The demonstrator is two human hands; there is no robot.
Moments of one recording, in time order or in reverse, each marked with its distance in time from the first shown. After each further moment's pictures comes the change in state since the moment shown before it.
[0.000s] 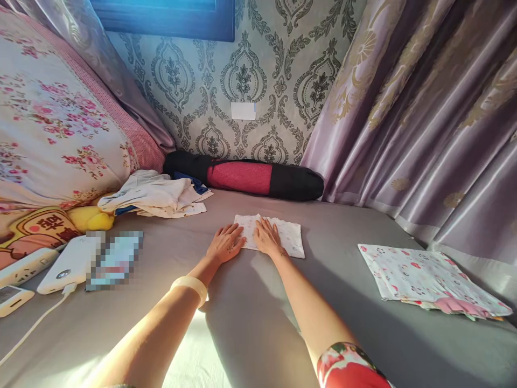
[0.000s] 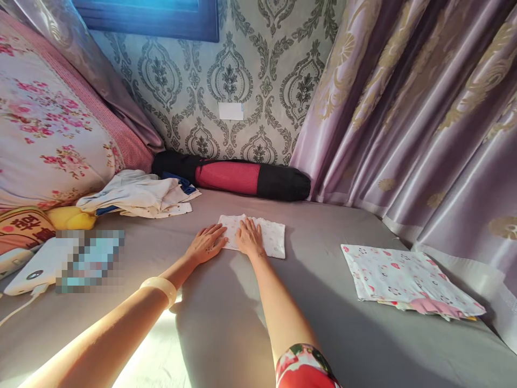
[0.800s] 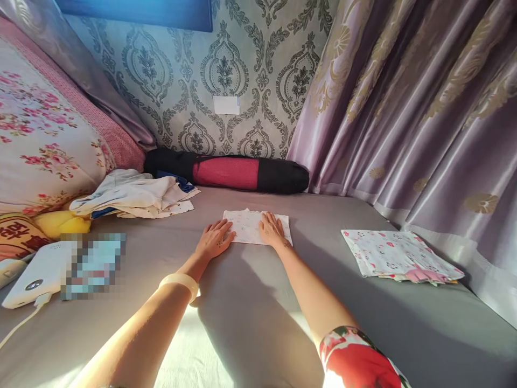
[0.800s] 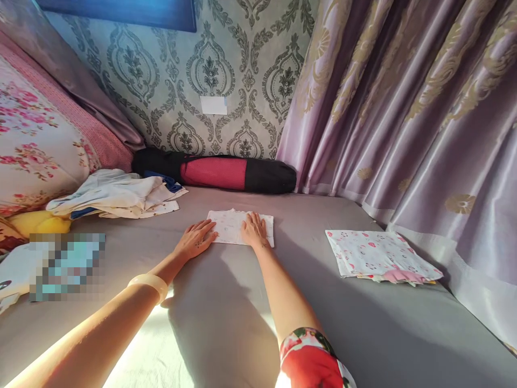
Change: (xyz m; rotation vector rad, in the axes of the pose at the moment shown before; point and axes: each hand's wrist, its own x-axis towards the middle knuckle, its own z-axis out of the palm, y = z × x) left_hand 0.000 -0.003 0.003 0.011 0.017 0.022; right_hand -0.014 0.040 -0.010 -0.039 0.017 0.166
